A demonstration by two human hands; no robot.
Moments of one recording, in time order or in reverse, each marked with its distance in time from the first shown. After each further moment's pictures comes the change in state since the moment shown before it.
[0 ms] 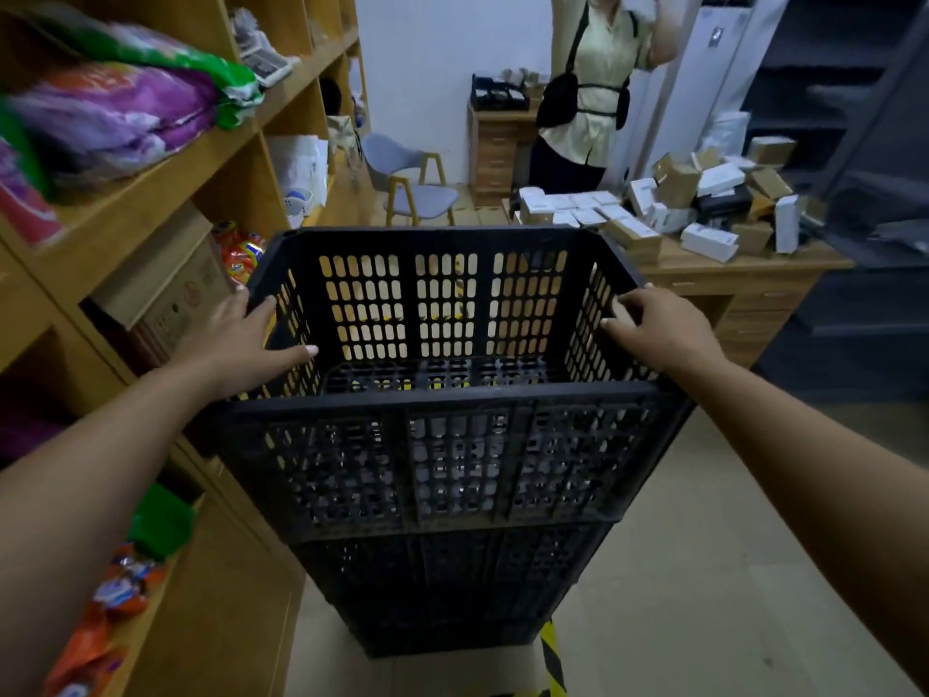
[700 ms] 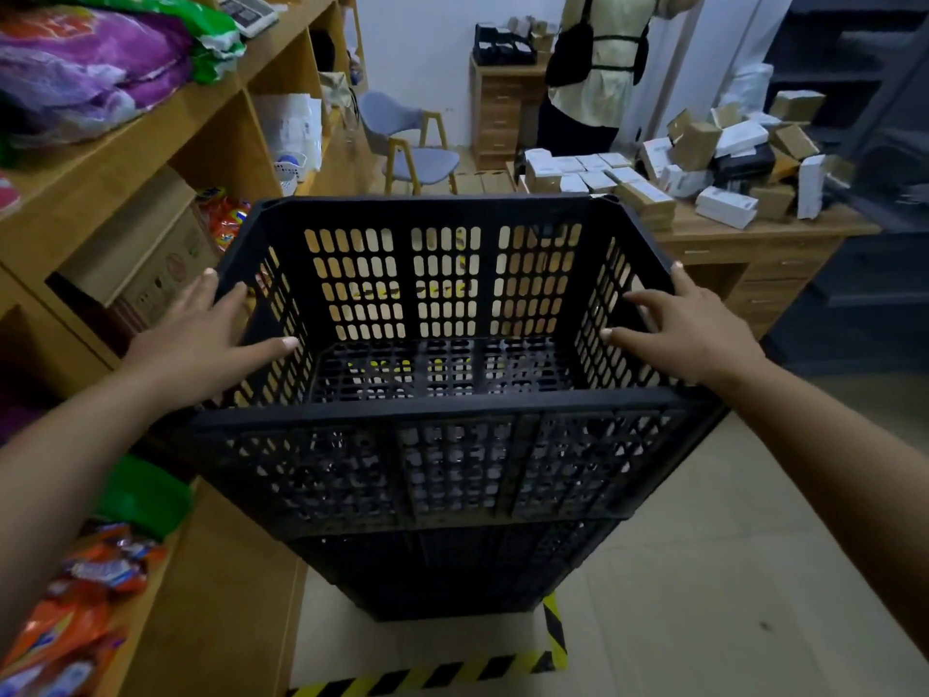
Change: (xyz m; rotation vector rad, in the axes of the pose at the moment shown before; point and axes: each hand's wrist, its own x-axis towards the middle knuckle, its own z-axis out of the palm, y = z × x) left_hand -0.014 -0.006 0.004 0.028 -0.023 0.003; right_hand -0.012 0.011 0.009 -0.120 -0.181 0.002
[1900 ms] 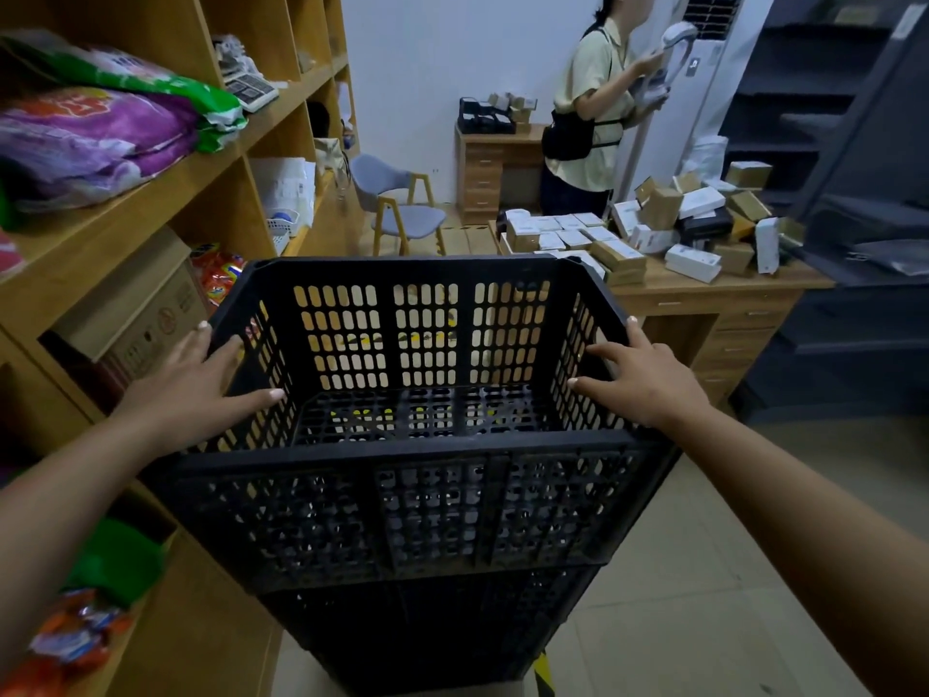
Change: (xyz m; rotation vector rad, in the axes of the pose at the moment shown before) left_hand 0.009 -0.005 -0.006 0.033 -0.054 0.014; right_hand 0.000 -0.013 -0.007 0.032 -0.050 0.019
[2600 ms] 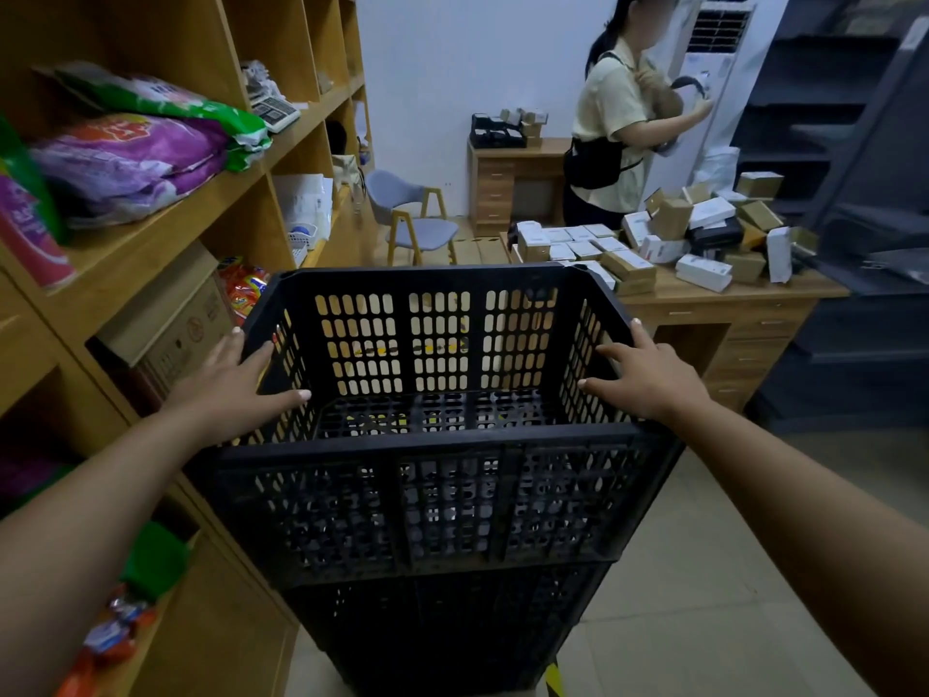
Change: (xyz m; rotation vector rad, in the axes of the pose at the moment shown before) left_hand -0.003 0.008 0.000 -0.016 0.004 -0.030; right_hand 0.007 0.002 -0.002 -0.050 -0.001 0.003
